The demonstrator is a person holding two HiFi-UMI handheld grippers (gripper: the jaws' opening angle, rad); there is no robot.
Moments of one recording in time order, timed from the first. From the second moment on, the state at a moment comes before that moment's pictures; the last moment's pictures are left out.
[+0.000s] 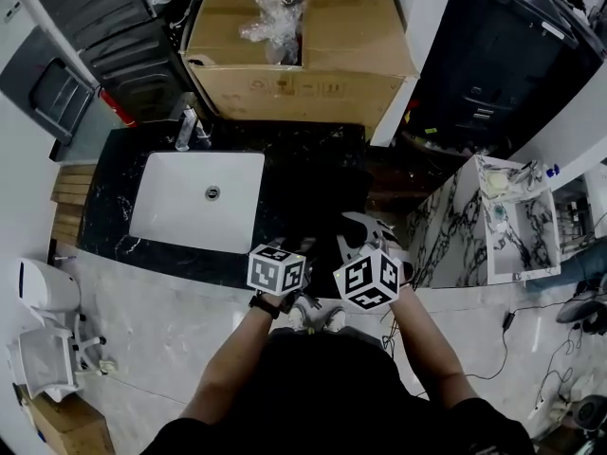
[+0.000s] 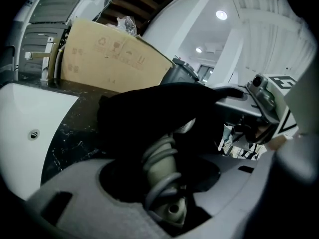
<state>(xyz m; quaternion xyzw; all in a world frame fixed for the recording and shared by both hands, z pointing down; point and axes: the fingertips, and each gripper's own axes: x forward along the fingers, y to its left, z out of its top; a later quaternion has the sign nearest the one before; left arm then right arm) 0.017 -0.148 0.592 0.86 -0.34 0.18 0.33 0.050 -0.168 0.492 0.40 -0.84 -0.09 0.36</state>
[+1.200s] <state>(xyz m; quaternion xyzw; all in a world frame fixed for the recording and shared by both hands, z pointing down) -0.023 -0.074 0.538 0.93 -0.17 0.09 0.31 0.065 -0.194 0.485 0.40 -0.85 -0.03 0.34</state>
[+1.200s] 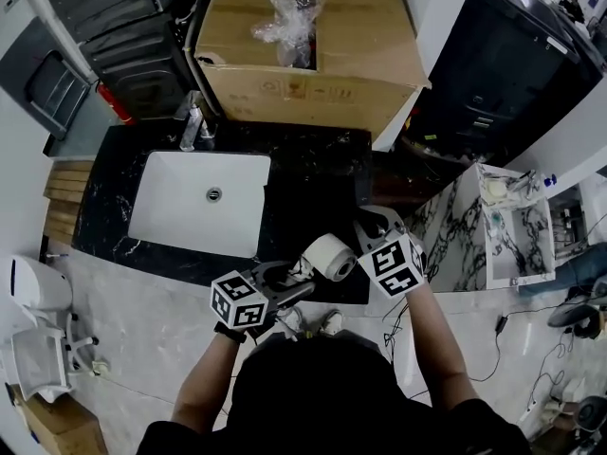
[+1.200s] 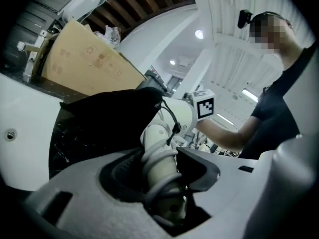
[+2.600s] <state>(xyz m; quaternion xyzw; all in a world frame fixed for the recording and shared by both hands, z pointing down) -0.083 -0.102 0.462 0.93 -0.32 0.03 0.20 0.062 -0.103 0.495 0.43 -0.87 0.12 0.21</state>
